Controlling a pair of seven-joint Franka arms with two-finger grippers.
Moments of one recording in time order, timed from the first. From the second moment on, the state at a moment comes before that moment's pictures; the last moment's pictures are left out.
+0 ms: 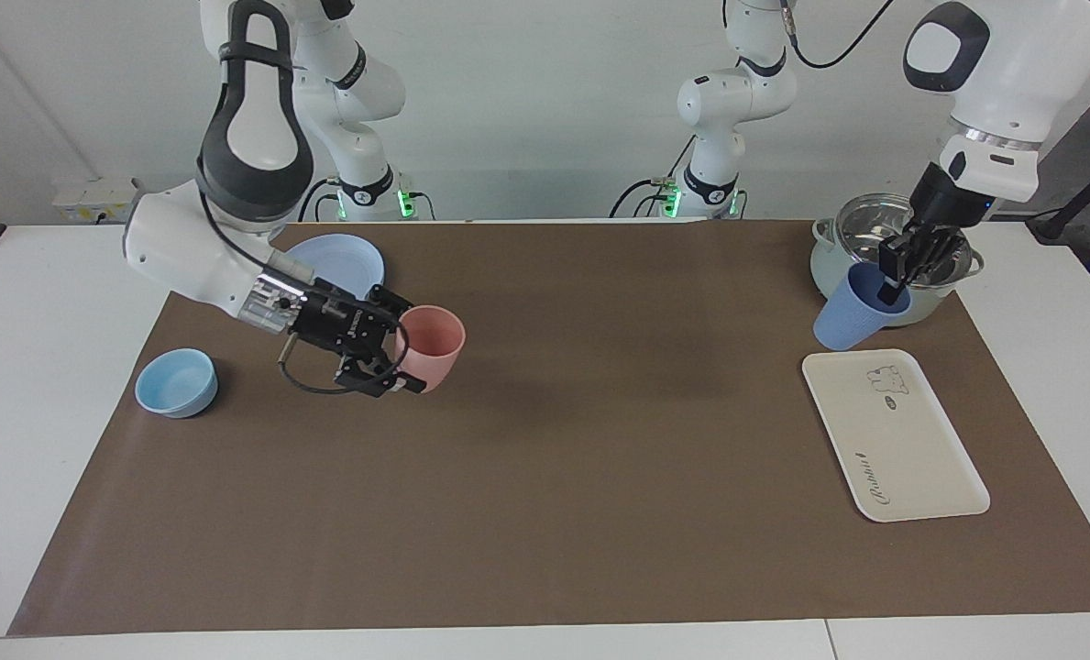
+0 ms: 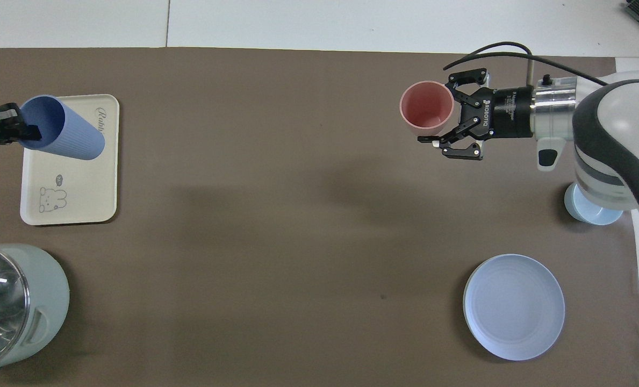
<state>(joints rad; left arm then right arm) 0.21 -0.03 -0.16 -1.77 -0.16 2.01 -0.17 0.02 0.28 0.00 -1.72 1.07 1.99 1.21</state>
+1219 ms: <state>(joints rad) 0.36 0.16 -0.16 -2.07 -0.16 2.52 0.23 -0.31 0.71 0.00 -1.63 1.18 1.74 0.66</state>
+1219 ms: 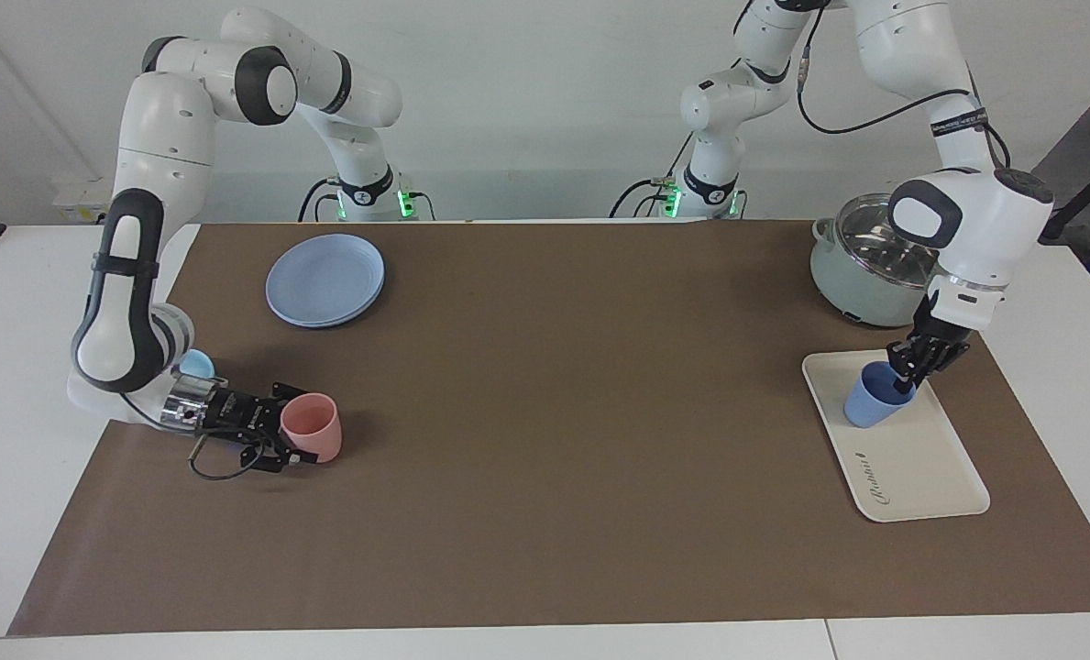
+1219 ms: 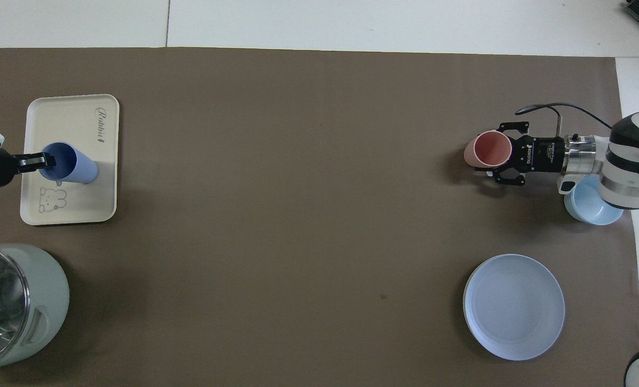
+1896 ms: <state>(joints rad) 0.30 -0.01 -0.19 -1.91 0.00 2.03 0.27 -0.27 0.68 0.00 -1.61 1.05 1.84 0.66</state>
